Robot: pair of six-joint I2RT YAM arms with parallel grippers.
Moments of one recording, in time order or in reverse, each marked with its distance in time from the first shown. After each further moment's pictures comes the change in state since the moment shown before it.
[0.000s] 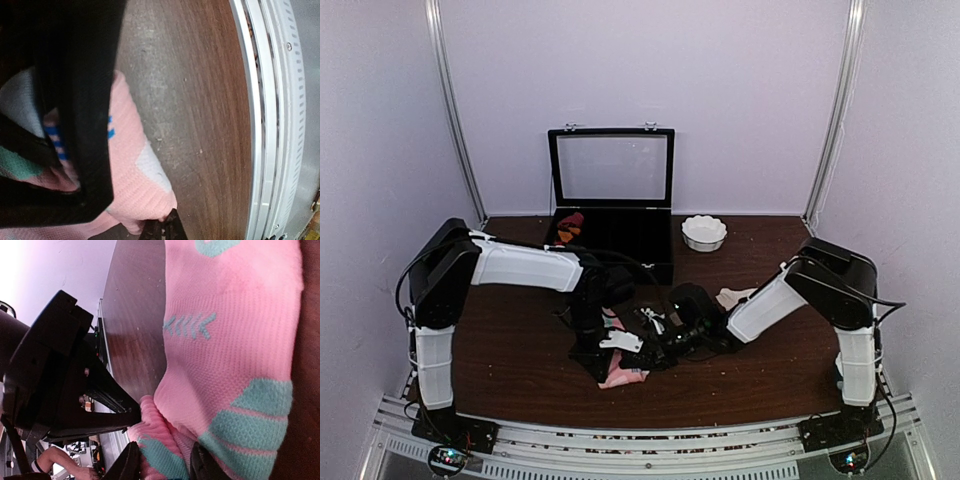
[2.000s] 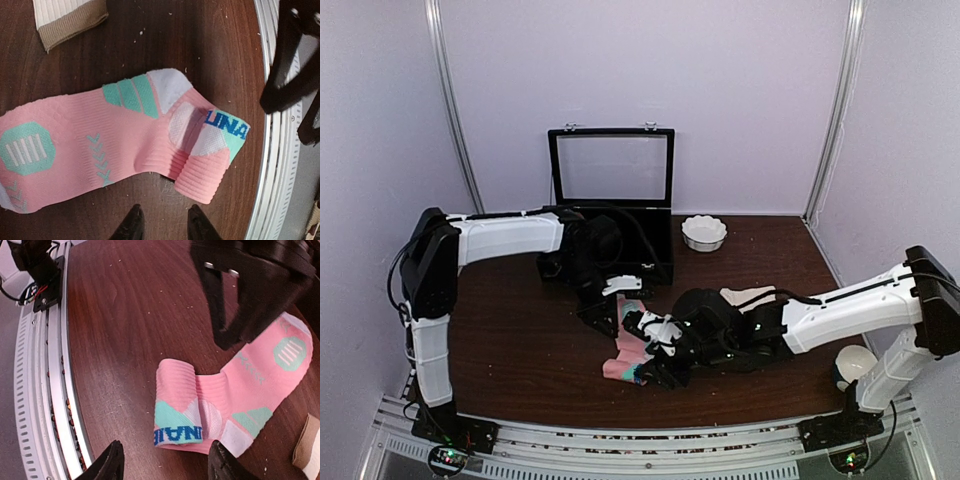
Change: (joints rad) left arm 0.151 -0.042 0.201 0.003 0.106 -0.165; right arm 0.271 -0.537 -0.070 -0.584 0.720 -0.808
